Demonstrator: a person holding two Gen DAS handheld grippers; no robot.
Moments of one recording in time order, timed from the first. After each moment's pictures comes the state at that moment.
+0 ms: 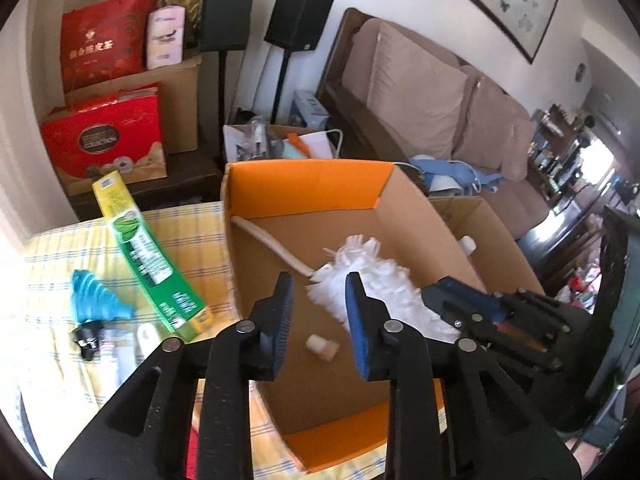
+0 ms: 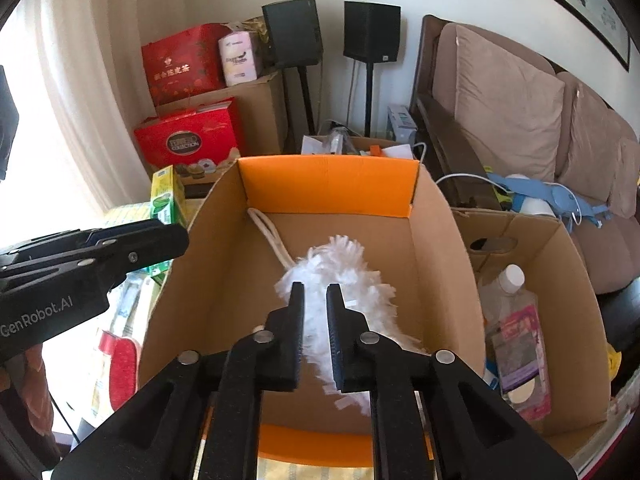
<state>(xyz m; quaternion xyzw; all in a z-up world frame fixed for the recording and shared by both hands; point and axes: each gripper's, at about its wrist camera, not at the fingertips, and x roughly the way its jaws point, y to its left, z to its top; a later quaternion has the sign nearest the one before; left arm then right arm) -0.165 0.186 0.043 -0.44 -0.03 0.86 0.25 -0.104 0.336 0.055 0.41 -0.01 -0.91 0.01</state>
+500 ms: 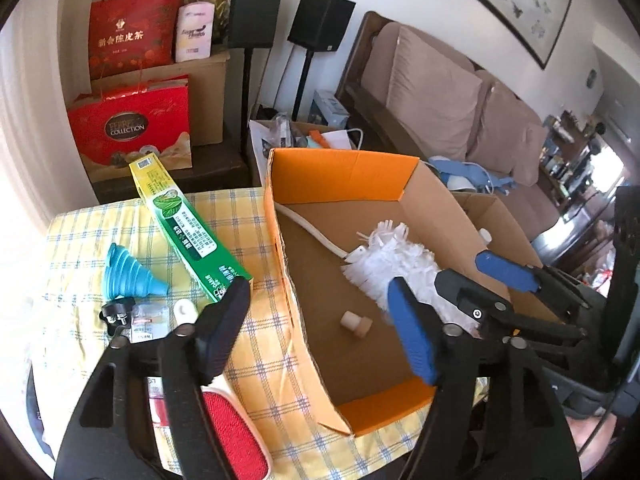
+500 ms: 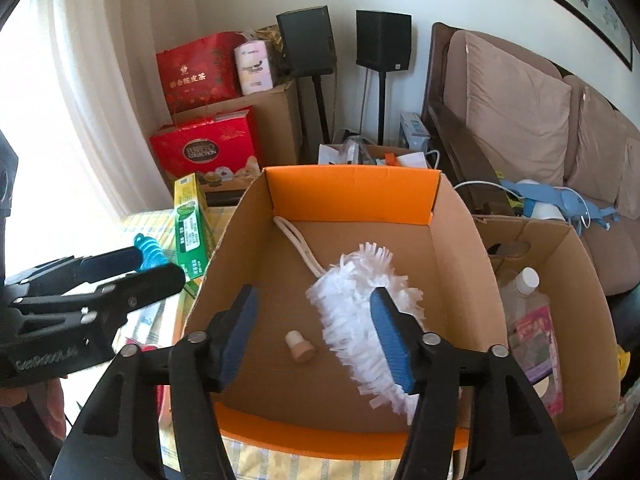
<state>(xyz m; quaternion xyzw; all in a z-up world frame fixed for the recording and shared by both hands) -0.153 0.145 0.041 -0.44 -0.03 0.87 0.23 -0.096 0.314 0.064 0.39 -0.03 -0.92 0.03</state>
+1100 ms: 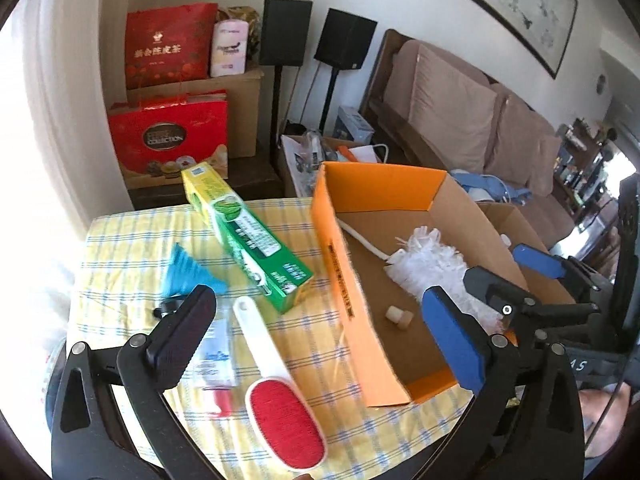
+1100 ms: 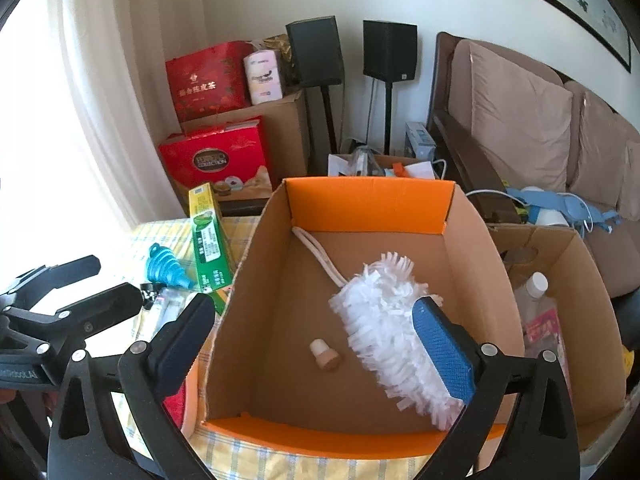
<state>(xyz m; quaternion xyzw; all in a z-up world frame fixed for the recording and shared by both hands) -0.140 0.091 0.050 -0.41 -0.03 0.89 0.20 -0.093 0.290 0.073 0.38 -0.03 -0.93 0.03</state>
